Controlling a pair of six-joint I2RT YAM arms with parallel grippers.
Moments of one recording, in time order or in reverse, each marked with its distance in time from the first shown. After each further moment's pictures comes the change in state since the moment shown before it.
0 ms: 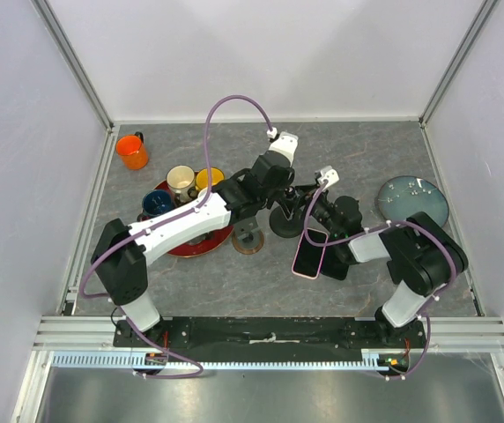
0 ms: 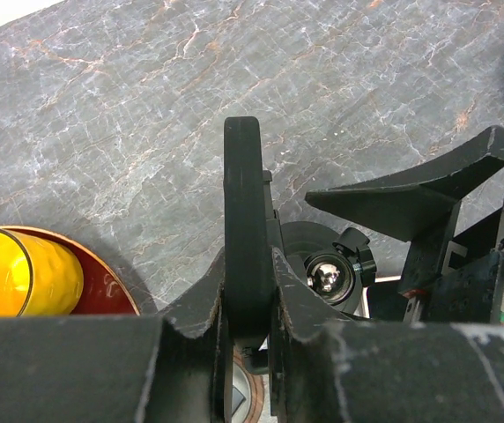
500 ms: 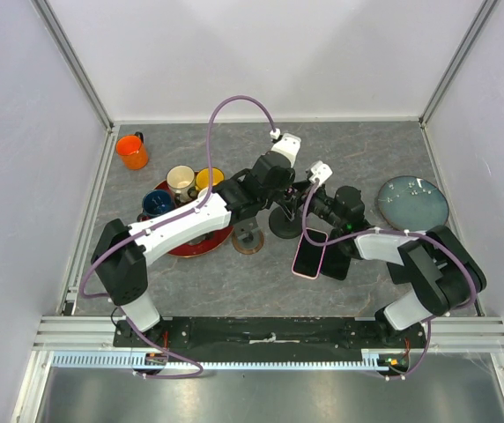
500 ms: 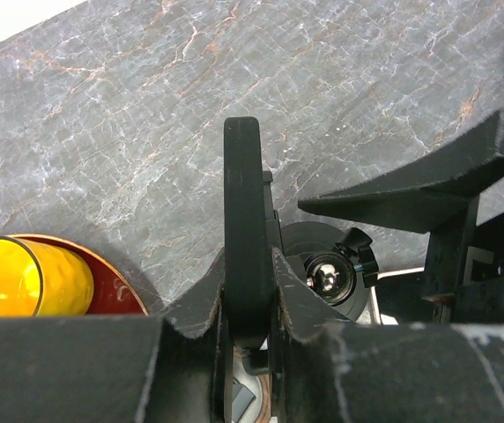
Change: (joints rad) left arm -0.009 0.000 0.001 -0.005 -0.004 0.036; right arm -0.005 -0.158 0.046 -0.245 -0.125 -0.185
